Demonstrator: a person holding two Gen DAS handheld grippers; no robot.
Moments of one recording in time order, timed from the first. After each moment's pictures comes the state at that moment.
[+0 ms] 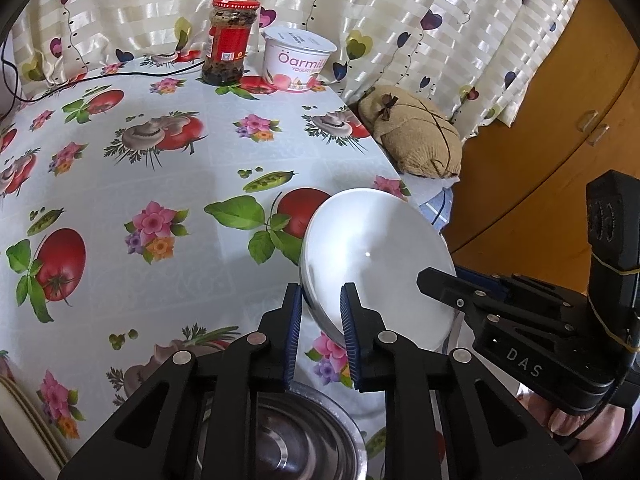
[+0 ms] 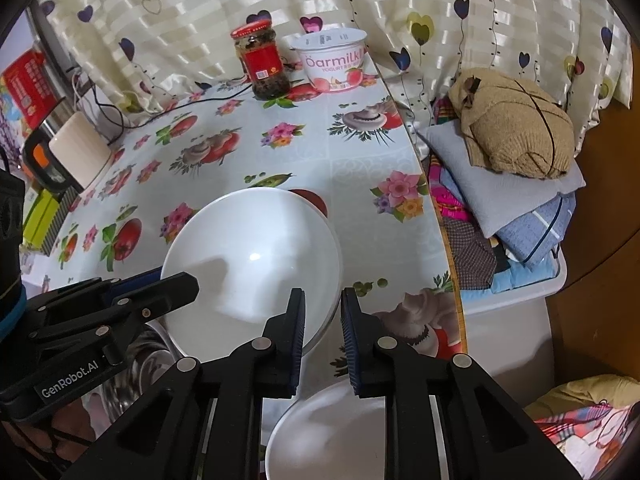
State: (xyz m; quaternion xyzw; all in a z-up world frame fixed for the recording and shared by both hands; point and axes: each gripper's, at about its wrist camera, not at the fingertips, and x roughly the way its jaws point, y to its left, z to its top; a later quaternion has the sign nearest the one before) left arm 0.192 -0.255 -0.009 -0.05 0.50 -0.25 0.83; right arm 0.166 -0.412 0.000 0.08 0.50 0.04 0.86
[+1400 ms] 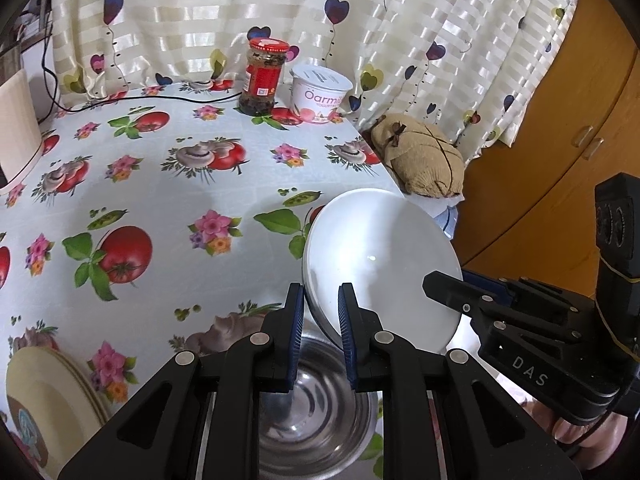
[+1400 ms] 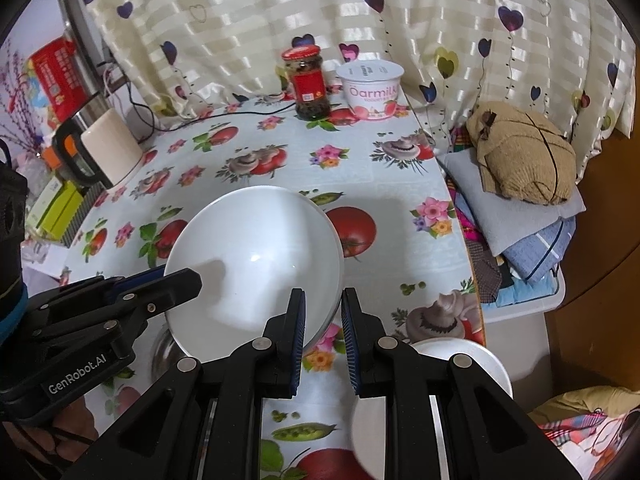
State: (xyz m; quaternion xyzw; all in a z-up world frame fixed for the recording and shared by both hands) left arm 0.155 -0.207 0.034 -0.05 0.47 -0.22 0.86; right arm 0.137 -0.366 0.046 0.06 0.47 0.06 0.88
